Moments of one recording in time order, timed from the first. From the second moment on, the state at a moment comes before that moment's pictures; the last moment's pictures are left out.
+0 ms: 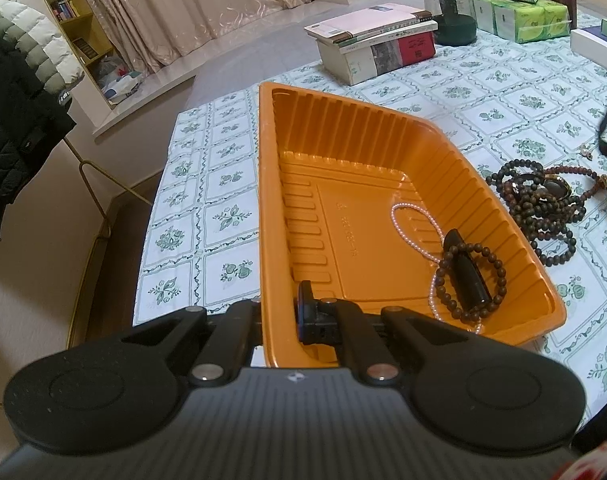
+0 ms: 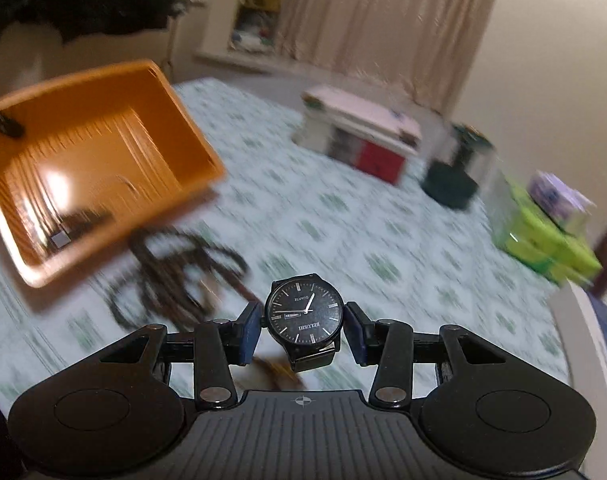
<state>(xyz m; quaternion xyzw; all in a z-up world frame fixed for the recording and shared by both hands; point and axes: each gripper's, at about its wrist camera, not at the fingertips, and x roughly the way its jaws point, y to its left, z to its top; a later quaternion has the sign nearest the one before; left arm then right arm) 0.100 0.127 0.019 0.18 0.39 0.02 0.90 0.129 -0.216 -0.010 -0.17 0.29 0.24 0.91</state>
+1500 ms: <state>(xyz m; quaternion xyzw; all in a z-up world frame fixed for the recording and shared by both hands) 0.100 0.129 0.021 0.18 0.38 0.01 0.90 0.140 -0.037 -0.034 -0.07 0.34 0.41 0.84</state>
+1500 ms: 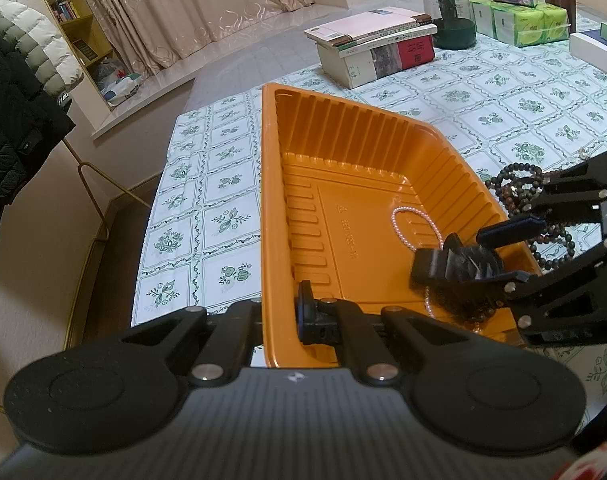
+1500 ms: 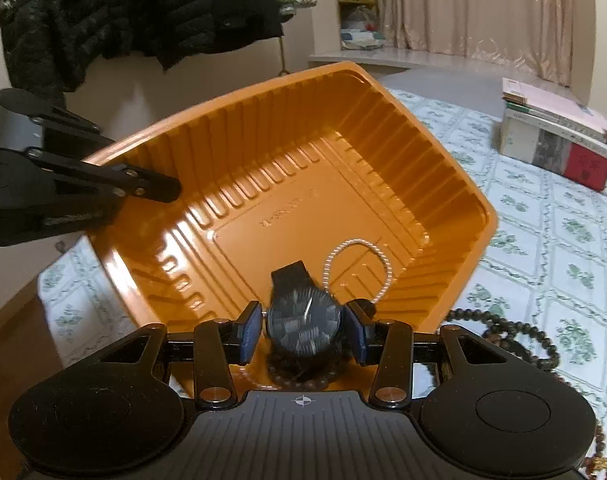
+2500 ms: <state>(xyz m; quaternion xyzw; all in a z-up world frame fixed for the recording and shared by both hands) 0.098 0.128 0.021 0.18 0.38 0.01 0.90 0.101 -0.243 -0.066 -0.03 0.34 0.13 0.93</state>
